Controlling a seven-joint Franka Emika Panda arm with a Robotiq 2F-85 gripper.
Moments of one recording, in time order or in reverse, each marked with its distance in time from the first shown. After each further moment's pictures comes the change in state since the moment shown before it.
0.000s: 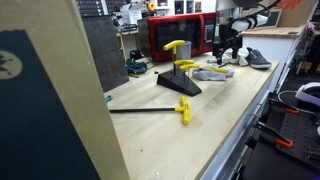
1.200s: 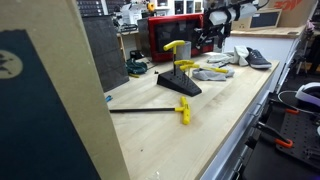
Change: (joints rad) arm 0.033 -0.085 0.220 0.045 -0.170 0.041 0.554
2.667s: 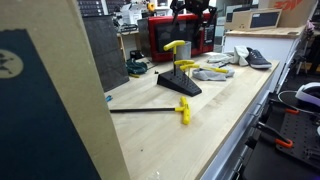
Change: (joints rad) arm 0.048 -0.119 0.083 0.006 0.374 0.270 0.490
